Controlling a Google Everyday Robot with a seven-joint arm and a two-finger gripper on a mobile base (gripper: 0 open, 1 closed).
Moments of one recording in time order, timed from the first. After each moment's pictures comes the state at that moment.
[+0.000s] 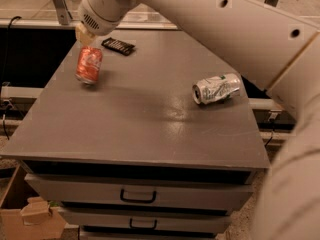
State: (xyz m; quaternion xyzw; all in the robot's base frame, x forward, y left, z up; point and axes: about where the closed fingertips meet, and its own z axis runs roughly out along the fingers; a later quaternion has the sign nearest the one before) arm 0.664 0.177 0.968 -0.53 0.75 0.11 0.39
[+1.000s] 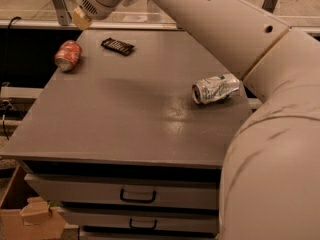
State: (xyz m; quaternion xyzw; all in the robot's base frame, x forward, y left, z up) arm 0.704 0.194 0.994 -0.55 0.71 0.11 0.42
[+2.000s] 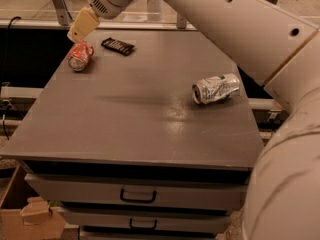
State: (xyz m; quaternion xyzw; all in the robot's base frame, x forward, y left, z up) arm 0.705 0.169 1.003 -0.52 0.72 0.10 0.45
